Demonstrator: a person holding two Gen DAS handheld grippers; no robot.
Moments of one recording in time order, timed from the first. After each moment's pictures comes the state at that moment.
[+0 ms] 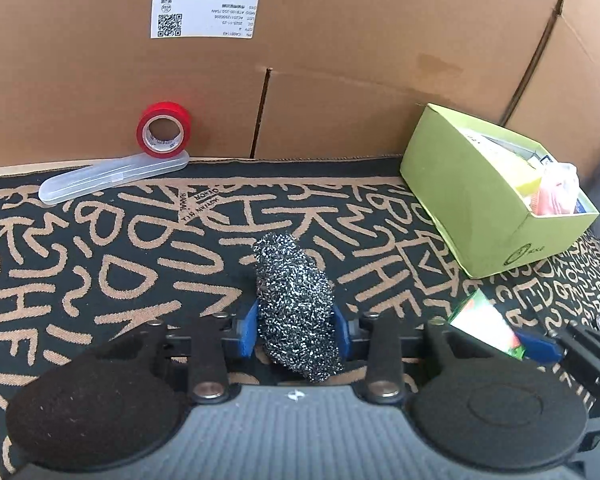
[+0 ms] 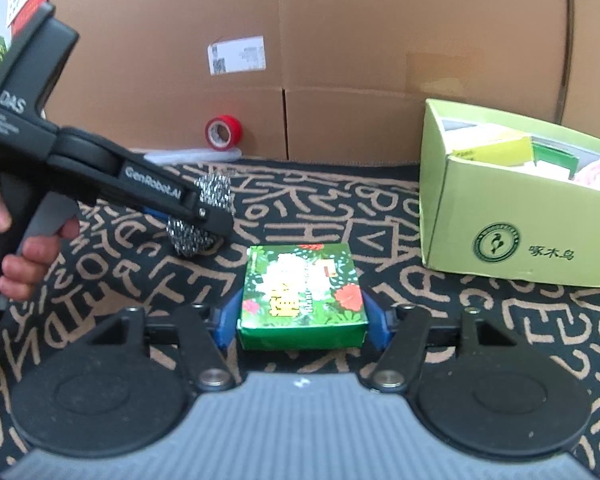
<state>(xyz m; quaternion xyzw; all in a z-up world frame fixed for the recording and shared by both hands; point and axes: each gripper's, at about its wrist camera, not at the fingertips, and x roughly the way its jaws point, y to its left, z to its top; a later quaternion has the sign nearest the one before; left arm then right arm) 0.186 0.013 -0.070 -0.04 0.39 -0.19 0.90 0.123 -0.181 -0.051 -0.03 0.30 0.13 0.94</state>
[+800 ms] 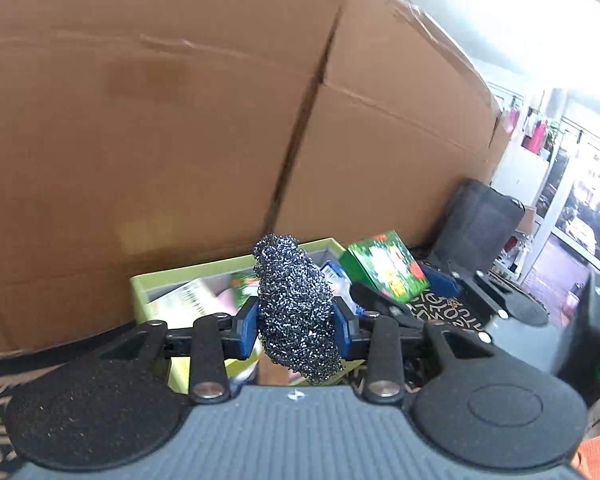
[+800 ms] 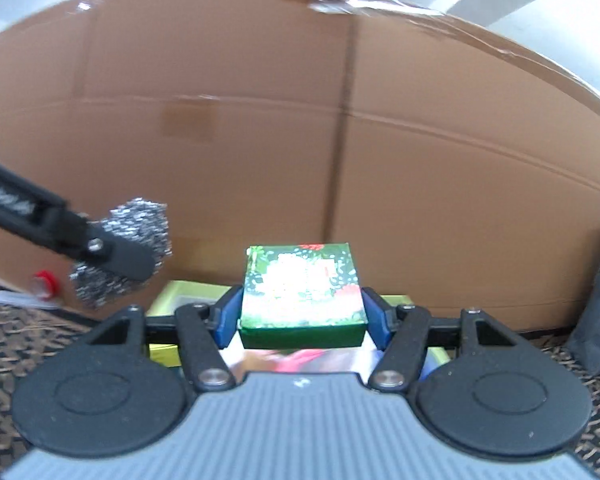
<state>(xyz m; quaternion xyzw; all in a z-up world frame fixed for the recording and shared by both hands) 0.191 -0.162 0.047 -0.04 0.26 -0.39 0.88 0.145 -0.336 0.054 -0.05 0.13 -0.06 0.99</state>
